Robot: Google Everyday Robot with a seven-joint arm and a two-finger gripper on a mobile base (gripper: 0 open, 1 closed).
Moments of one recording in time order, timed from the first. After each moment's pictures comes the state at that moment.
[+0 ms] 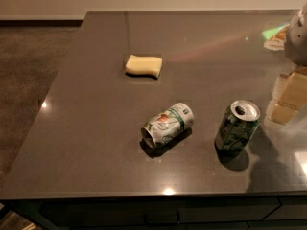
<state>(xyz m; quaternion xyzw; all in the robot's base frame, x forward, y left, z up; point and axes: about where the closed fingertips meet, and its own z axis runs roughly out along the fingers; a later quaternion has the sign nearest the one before) 0.438 -0.216 0.977 -0.60 0.78 -0.04 0.16</state>
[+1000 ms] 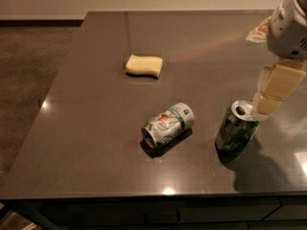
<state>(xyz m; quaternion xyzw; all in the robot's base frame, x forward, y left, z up) 0.454 -0.194 0.983 -0.63 0.76 -0.04 0.17</state>
